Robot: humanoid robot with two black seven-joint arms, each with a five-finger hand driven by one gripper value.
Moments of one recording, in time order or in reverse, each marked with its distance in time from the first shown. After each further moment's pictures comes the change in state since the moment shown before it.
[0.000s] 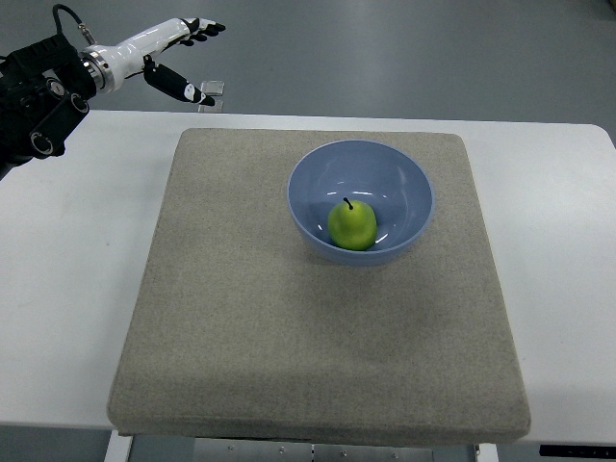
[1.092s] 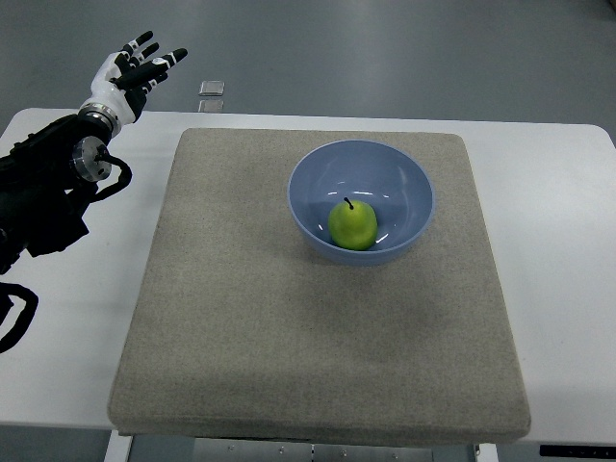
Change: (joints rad) left arm 0.112 -0.119 -0.018 0.073 -1.284 -0.034 0.232; right arm 0.000 0.000 0.000 0.000 0.000 0.000 0.000
